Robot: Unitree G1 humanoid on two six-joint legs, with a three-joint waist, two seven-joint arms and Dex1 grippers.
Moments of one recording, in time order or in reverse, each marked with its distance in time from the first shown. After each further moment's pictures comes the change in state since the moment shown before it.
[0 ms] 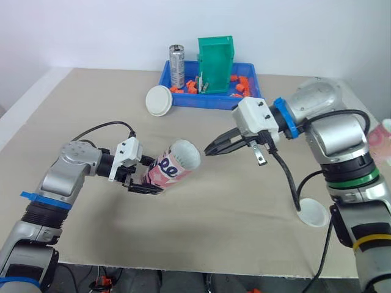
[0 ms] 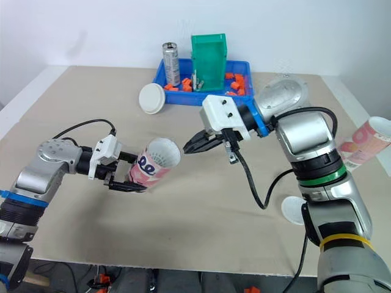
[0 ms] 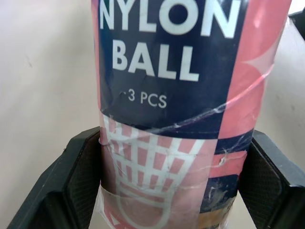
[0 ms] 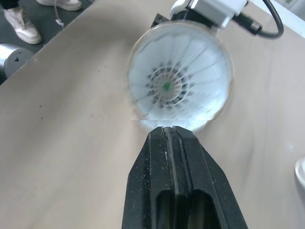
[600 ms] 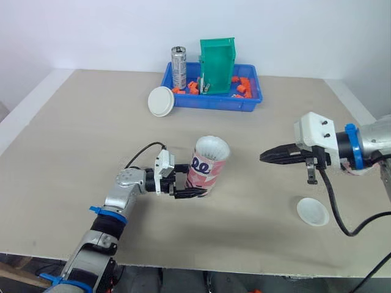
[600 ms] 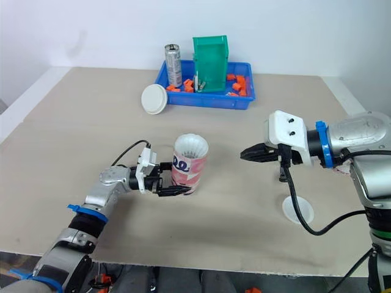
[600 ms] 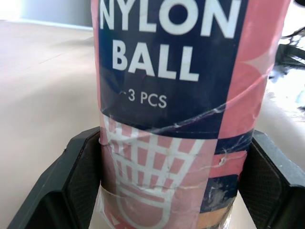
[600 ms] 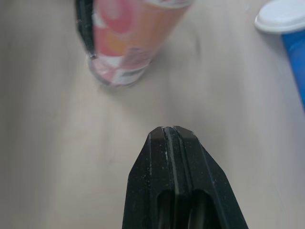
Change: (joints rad) left arm -0.005 -0.426 -0.036 0.409 0.053 -0.336 0.103; right arm 0.451 -0.284 -0.267 -0.241 0.049 0.177 -0.188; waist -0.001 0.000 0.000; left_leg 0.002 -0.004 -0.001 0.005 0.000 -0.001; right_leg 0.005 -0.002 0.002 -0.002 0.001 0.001
